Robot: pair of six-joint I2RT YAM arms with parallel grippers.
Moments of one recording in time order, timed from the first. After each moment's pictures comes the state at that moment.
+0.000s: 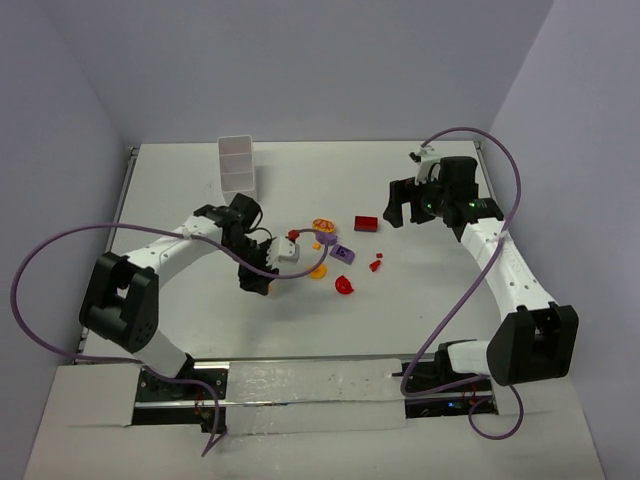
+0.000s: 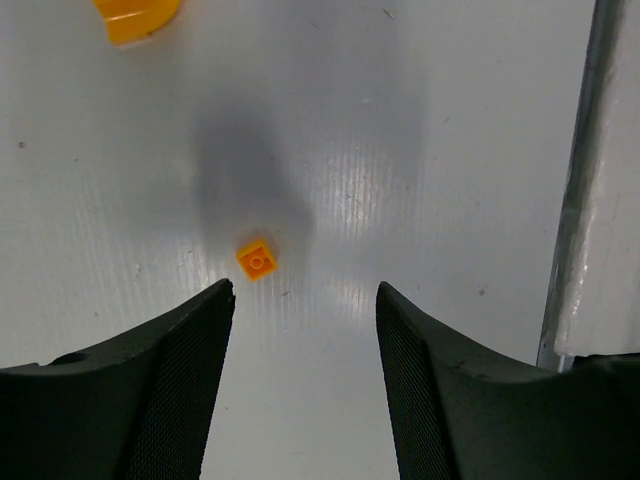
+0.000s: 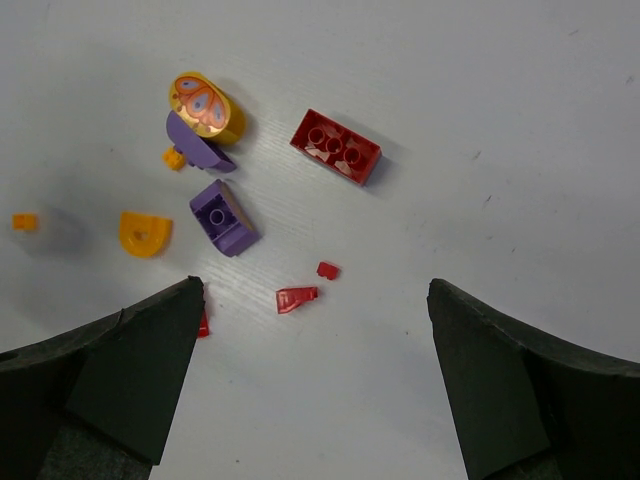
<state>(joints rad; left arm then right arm) -0.50 1.59 1.09 -0.90 0.58 1.02 0.10 1.29 1.11 -0.53 -0.36 -0.06</state>
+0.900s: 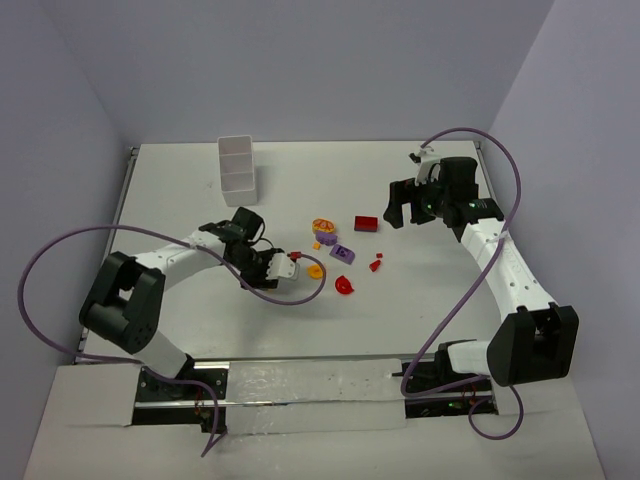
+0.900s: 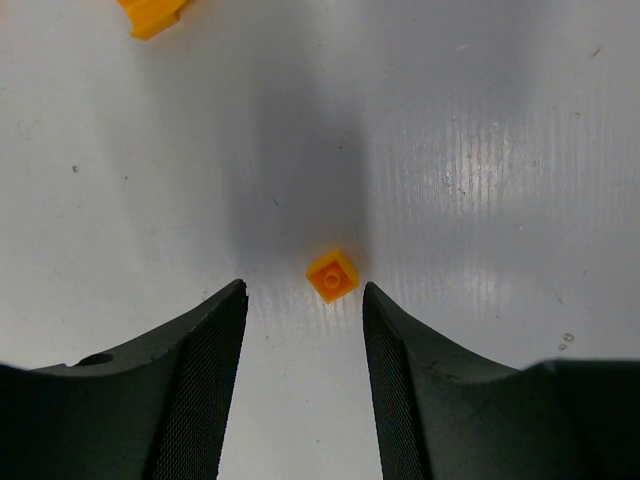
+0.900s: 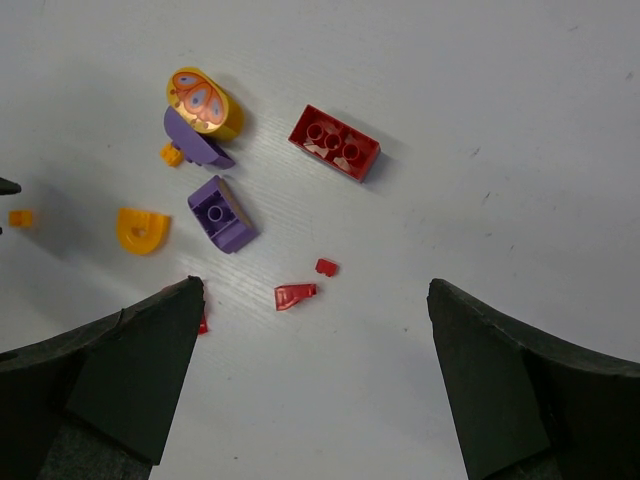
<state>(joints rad) -0.52 1.58 0.91 -0.60 0.46 1.21 0.10 1.29 1.11 -0.53 -0.36 -0.07</state>
